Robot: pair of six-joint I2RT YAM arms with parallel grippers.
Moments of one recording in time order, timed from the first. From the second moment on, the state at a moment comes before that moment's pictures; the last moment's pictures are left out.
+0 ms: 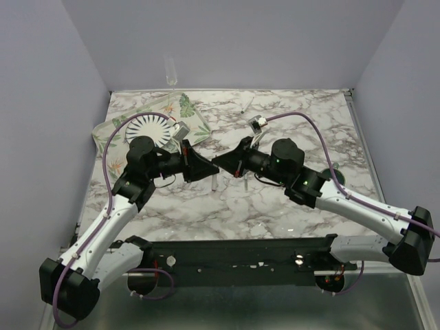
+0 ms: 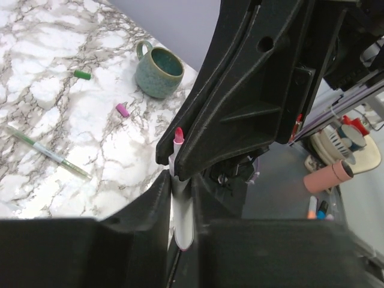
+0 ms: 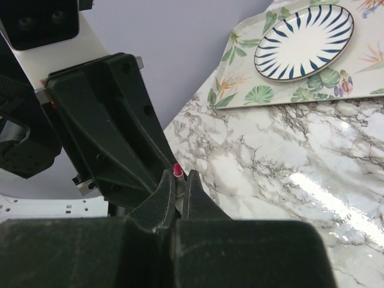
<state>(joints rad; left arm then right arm) -0.41 0.92 0.76 0.09 0.90 -0.54 0.94 1.20 0.97 0.17 -0.11 0.61</state>
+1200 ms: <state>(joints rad) -0.42 0.94 0.73 0.22 1.01 -0.61 0.94 1.15 1.02 0.18 -0.03 0.58</state>
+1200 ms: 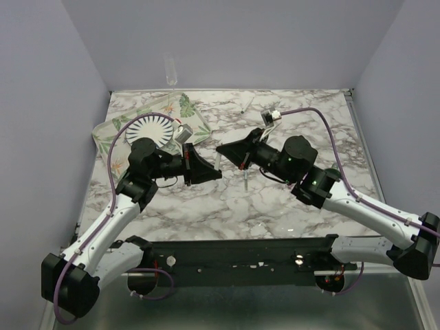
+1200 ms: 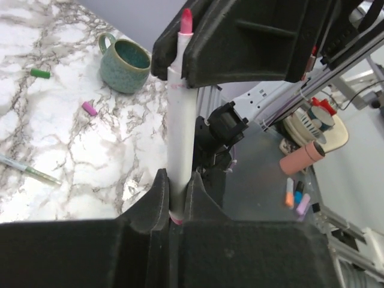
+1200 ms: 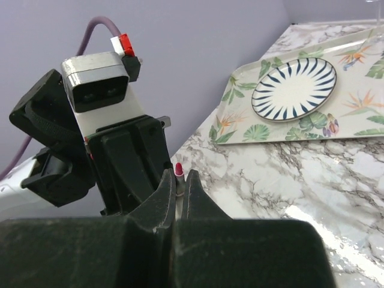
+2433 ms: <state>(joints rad) -0.43 0.78 0.82 -0.16 0.30 -0.40 0.38 1.39 0.79 -0.54 0.32 0.85</state>
